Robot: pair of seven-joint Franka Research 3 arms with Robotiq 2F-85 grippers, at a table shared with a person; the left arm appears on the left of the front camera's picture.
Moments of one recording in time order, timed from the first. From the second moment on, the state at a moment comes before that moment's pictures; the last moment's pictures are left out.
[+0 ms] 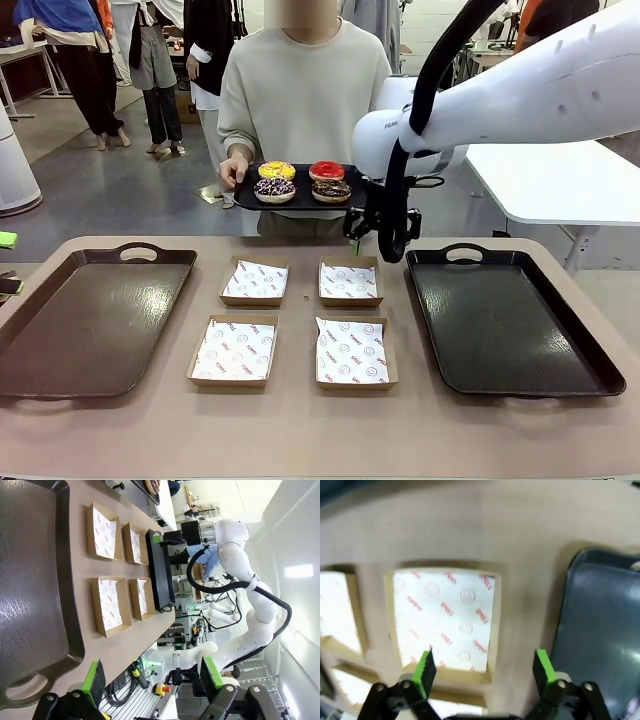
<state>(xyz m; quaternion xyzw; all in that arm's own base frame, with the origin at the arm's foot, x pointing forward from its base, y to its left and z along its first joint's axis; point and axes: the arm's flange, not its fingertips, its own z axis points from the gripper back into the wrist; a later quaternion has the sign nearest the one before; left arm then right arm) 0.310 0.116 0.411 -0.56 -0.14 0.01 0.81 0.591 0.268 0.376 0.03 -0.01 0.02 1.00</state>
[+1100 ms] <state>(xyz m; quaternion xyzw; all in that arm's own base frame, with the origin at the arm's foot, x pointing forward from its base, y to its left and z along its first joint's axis) 0.310 0.116 0.411 -0.56 -0.14 0.01 0.81 0.598 0.265 0.319 0.00 0.00 0.03 1.00</state>
